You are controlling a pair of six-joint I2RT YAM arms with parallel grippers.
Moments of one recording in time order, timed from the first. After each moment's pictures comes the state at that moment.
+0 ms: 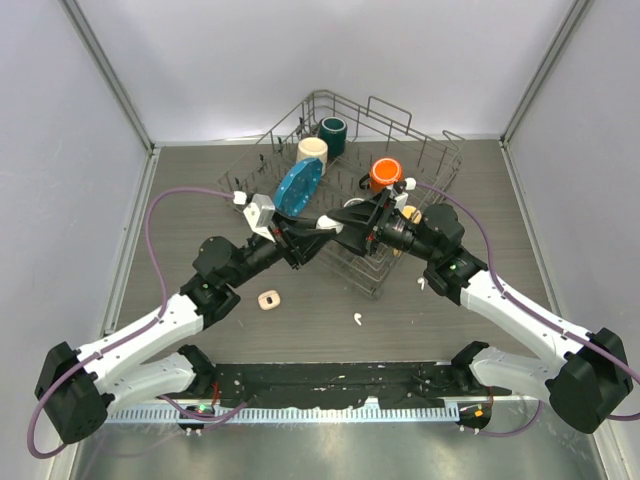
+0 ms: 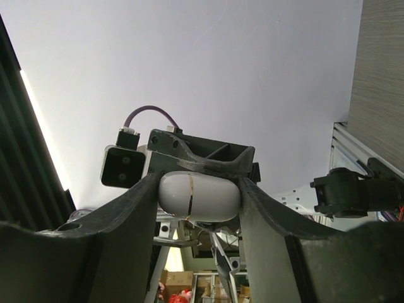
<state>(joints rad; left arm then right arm) -0.78 0.98 0.65 0.62 0.26 -0.37 0.63 1.08 0.76 0.39 -0.49 1.70</state>
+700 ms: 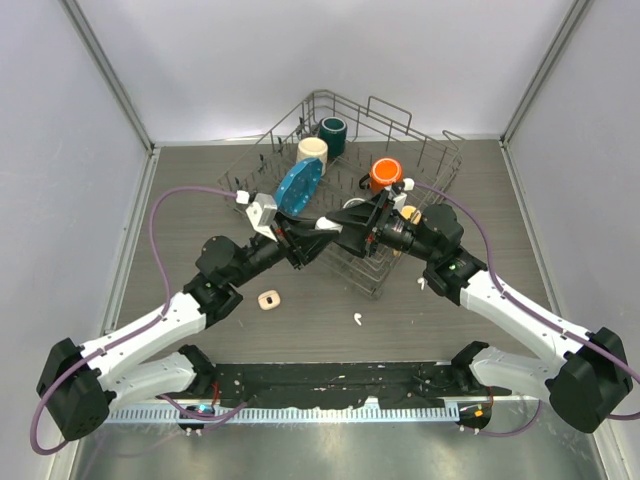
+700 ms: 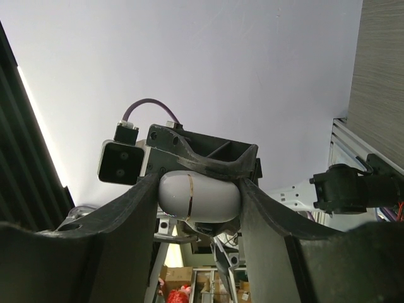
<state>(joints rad) -0.78 1.00 0.65 0.65 0.27 -0.39 0.63 1.08 0.76 0.39 -0.50 1.70</state>
